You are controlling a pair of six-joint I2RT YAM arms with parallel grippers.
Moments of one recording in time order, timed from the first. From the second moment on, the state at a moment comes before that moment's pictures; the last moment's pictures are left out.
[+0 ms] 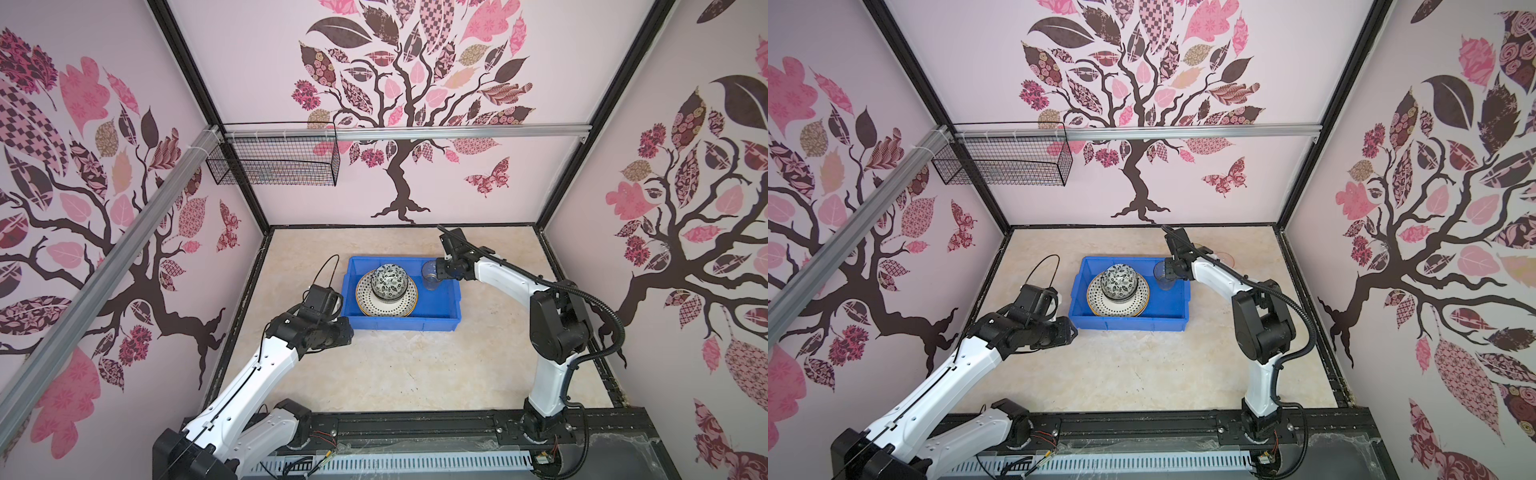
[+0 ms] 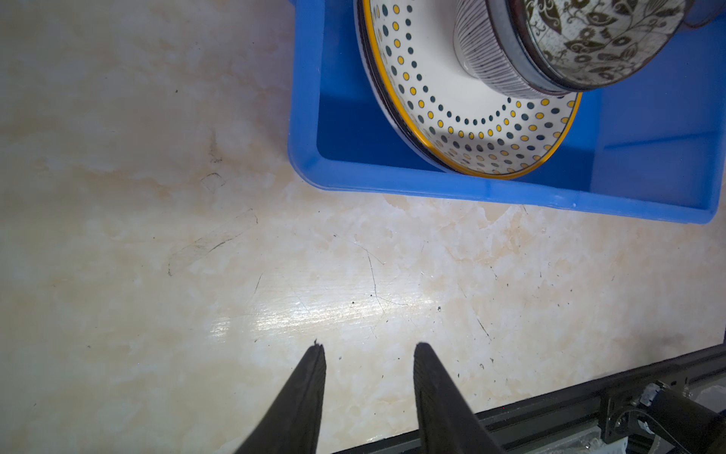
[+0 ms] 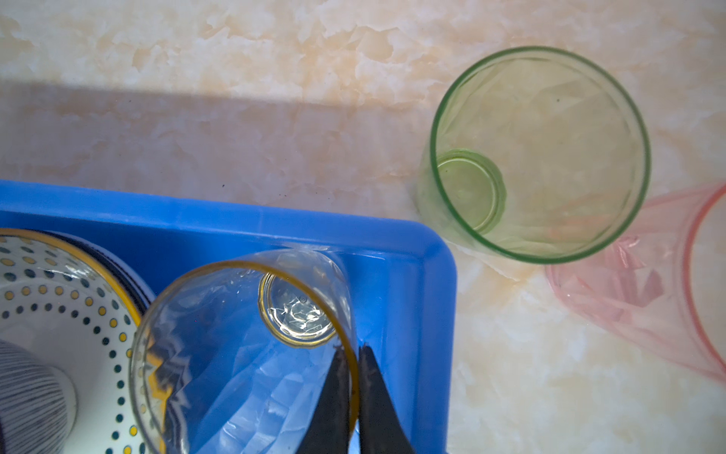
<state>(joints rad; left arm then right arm) -0.43 1.01 0.85 -0.92 0.11 -0.52 0.43 1.91 1.47 -0.53 0.16 0.33</state>
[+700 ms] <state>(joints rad) -0.43 0.99 0.85 -0.92 0.10 -0.52 0.43 1.91 1.47 -0.53 0.16 0.33</state>
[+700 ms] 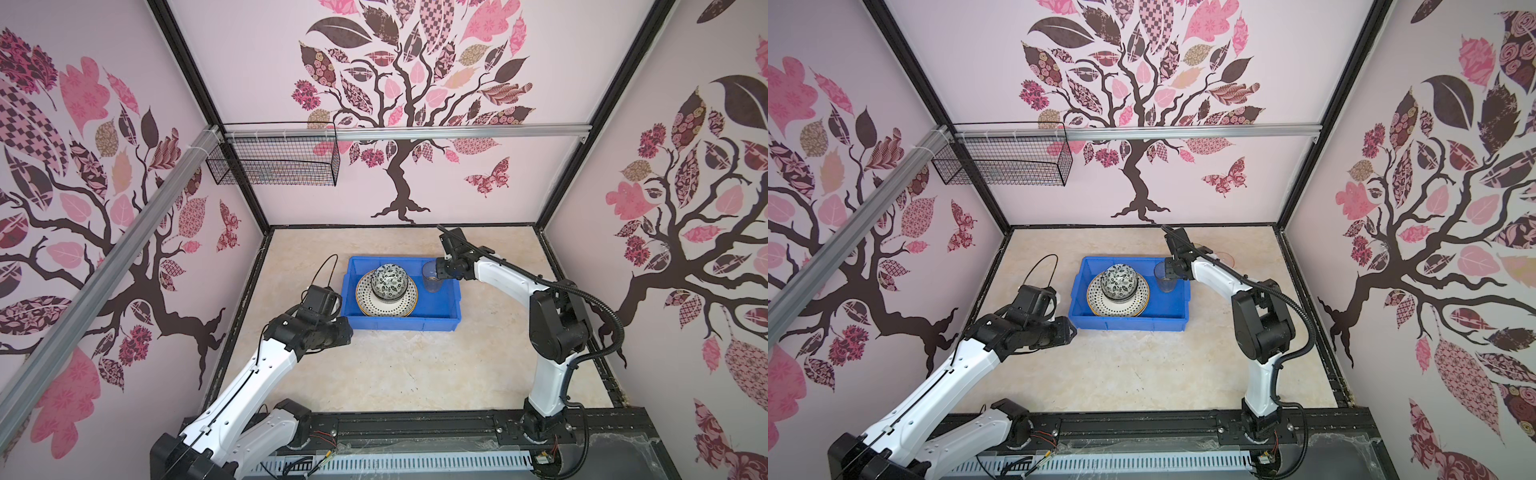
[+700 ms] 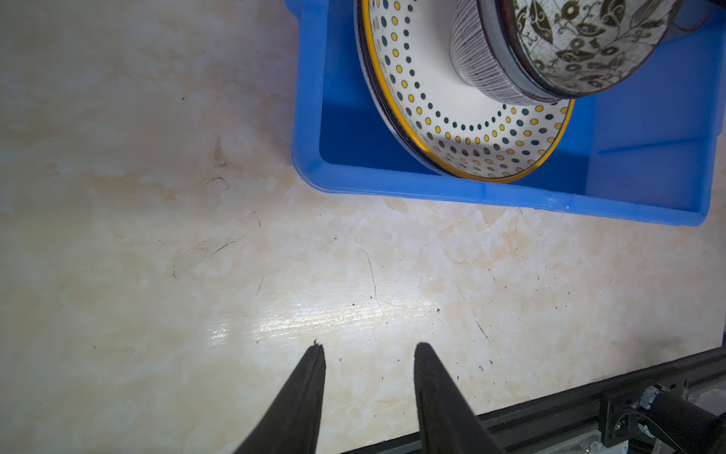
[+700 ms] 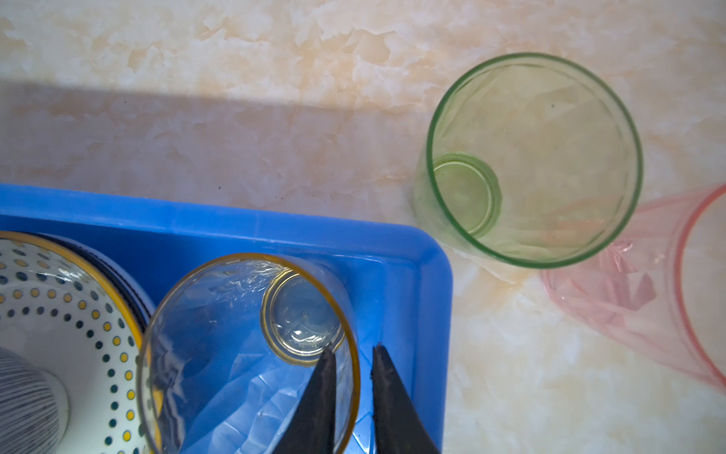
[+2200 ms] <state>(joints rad) -0.43 0.90 0.85 -0.94 0.09 -0.55 0.37 1.67 1.28 -0.40 0.21 0.37</state>
